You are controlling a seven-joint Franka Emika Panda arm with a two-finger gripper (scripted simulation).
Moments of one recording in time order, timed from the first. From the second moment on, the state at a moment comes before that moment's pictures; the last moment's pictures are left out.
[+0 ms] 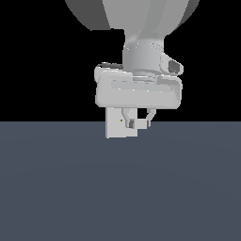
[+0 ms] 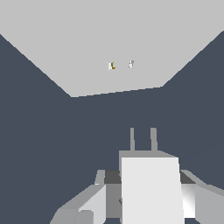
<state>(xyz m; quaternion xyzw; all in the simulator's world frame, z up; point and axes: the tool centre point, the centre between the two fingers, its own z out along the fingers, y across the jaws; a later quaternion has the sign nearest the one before) -0.009 -0.042 0.092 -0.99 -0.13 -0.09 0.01</state>
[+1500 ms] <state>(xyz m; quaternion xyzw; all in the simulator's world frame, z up) 0.024 -0.023 0.100 -0.98 -0.19 -0.09 0.02</state>
